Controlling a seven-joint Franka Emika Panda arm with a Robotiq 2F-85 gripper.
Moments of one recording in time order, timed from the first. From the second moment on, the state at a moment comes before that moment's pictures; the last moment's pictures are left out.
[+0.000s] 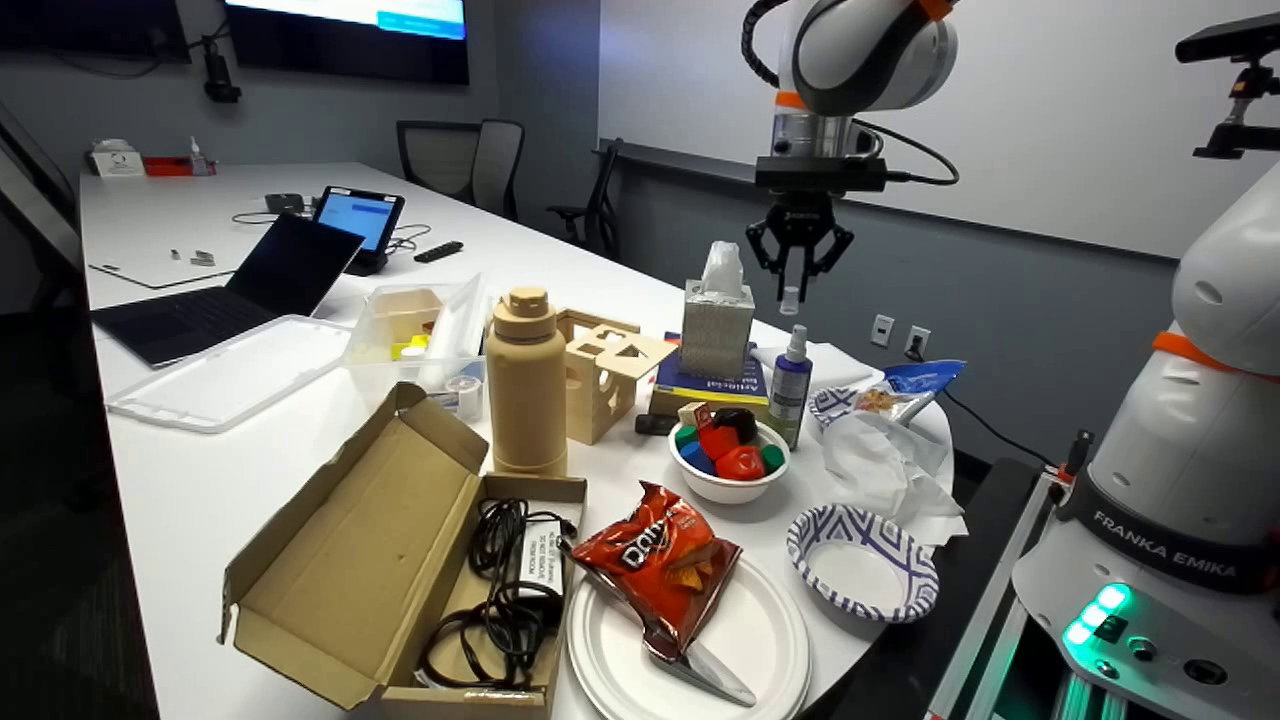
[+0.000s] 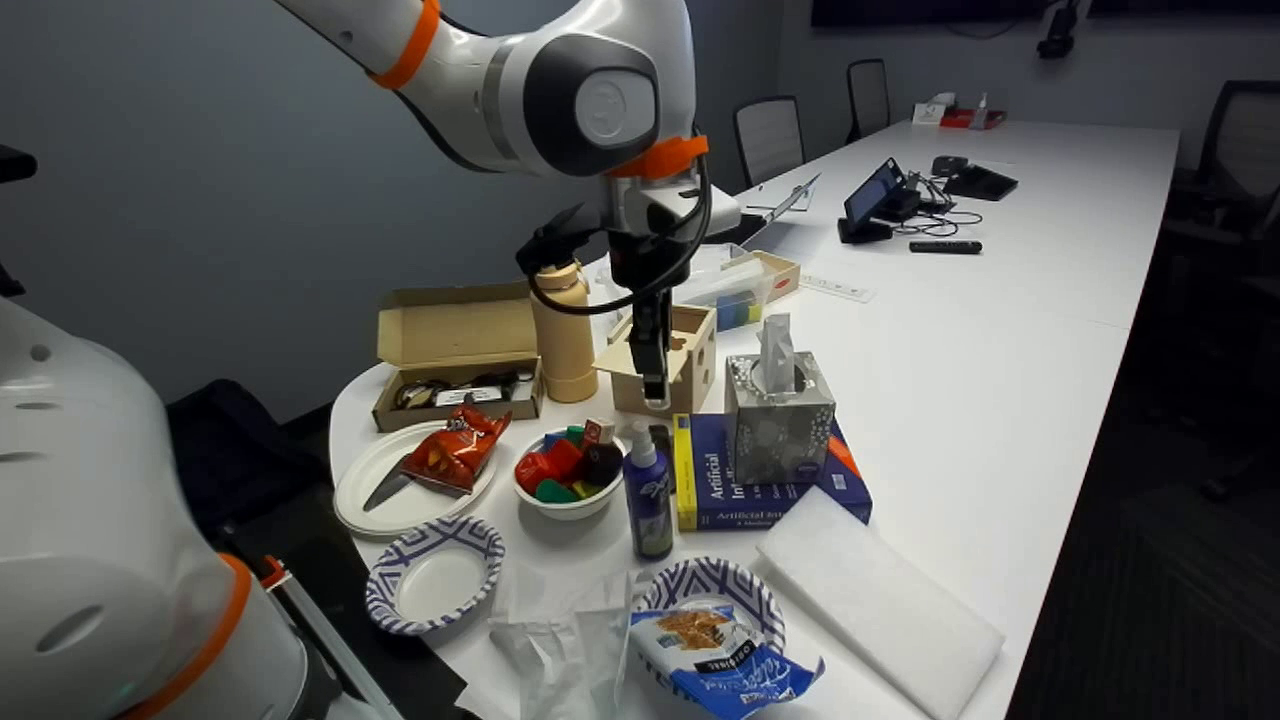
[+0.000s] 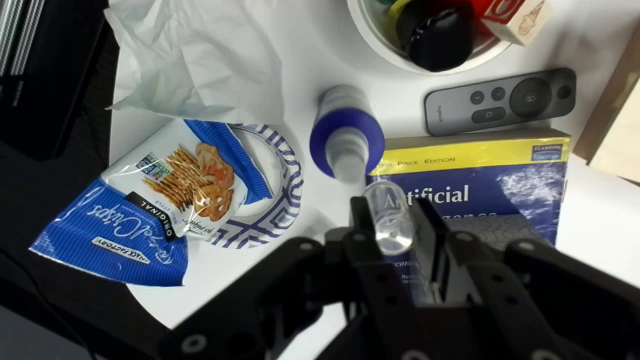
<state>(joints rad) -0.16 -0.30 0.05 -2.58 -0.07 2.26 0.93</state>
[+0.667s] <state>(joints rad) -0.16 -0.30 0.06 -2.55 -0.09 2.23 0.93</state>
